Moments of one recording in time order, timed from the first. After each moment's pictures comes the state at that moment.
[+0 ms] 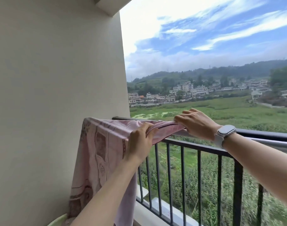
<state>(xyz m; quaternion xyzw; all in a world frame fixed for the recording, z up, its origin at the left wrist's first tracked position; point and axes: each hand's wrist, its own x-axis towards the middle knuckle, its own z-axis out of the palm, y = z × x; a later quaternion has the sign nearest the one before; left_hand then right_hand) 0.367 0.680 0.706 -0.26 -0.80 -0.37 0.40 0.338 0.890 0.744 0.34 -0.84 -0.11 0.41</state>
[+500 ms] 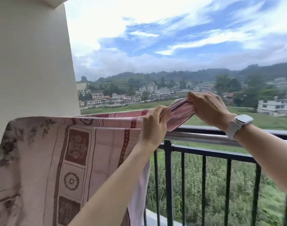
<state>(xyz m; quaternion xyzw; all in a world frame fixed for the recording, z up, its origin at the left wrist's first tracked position) 0.459 0.958 0.727 -0.39 -0.72 -0.44 0.37 0.490 1.137 0.769 0.06 -0.88 -0.06 0.46</state>
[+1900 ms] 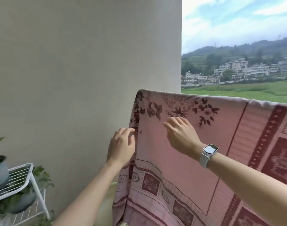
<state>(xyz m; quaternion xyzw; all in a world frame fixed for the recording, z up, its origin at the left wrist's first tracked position) 0.250 0.377 0.596 0.01 -0.90 -0.22 0.38 0.169 0.572 0.606 0.34 -0.83 0.04 0.44</state>
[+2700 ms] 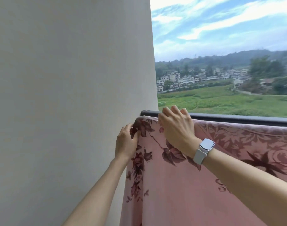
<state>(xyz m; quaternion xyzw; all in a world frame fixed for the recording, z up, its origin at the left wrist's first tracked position) -0.139 0.244 0.644 -0.13 -0.84 -0.42 0.31 -0.094 0.406 0.684 0.12 -0.83 -0.06 0.53</state>
